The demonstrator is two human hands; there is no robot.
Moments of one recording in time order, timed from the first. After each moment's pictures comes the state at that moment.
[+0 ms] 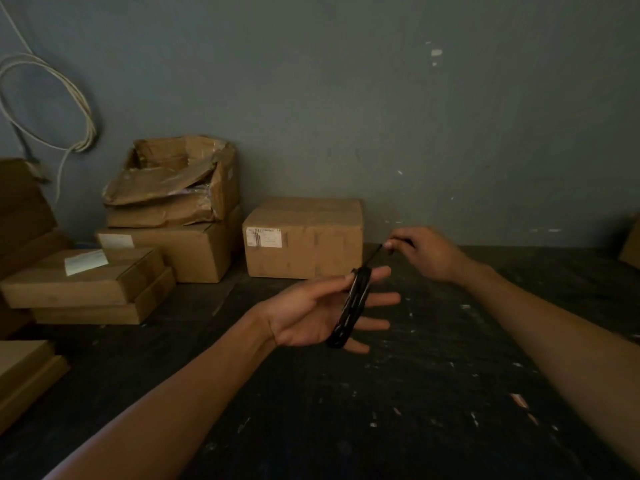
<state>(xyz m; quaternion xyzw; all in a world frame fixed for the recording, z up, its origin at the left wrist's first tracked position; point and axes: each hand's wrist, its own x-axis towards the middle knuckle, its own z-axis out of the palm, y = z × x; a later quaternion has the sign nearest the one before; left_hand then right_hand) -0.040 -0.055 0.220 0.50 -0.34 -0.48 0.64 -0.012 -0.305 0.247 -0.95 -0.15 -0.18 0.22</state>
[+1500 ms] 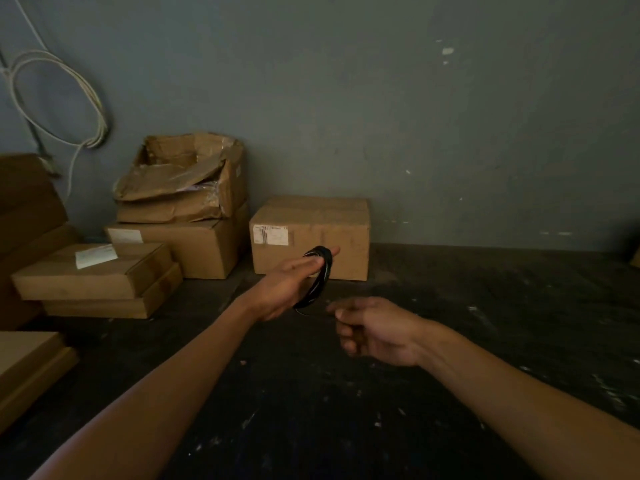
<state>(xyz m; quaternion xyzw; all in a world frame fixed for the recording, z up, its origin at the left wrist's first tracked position) 0.004 -0.025 0.207 0.69 -0.27 -0.19 0.65 -0.079 -0.203 0.202 -0.68 0.01 0.22 0.70</state>
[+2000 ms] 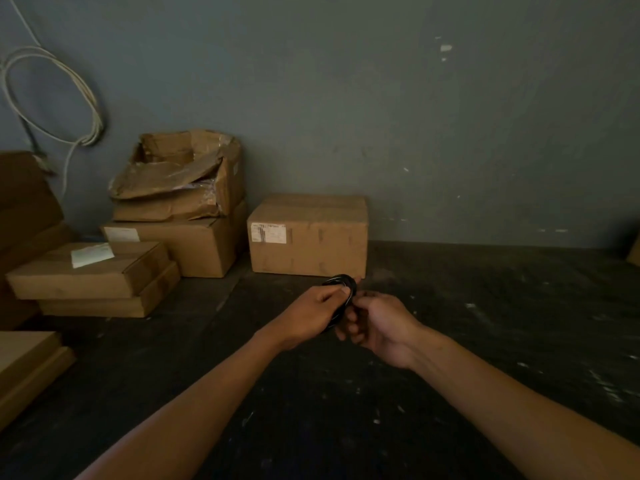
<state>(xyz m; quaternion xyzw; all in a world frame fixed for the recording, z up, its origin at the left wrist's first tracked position) -0.027 -0.057 0.181 0.78 -0.29 -0.13 0.53 -0.074 -0.201 0.187 -0.64 0.08 0.11 0.76</state>
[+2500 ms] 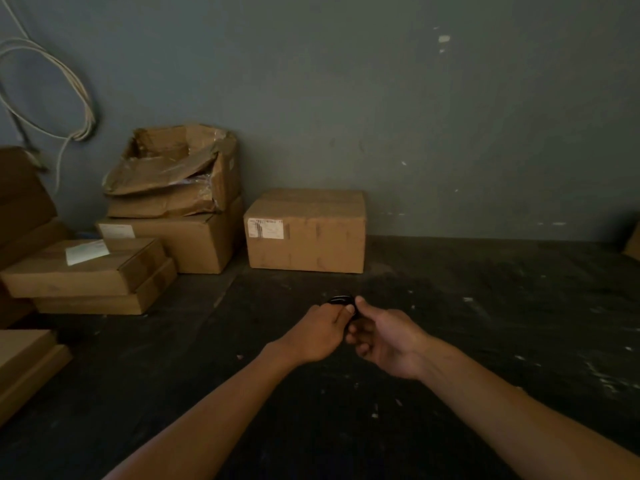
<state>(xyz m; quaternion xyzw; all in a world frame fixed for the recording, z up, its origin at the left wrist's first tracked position) -0.038 -0.069 0.158 0.86 -0.30 -0.09 0.40 -0.081 -0.212 0.169 -0.57 0.15 0.15 0.79</state>
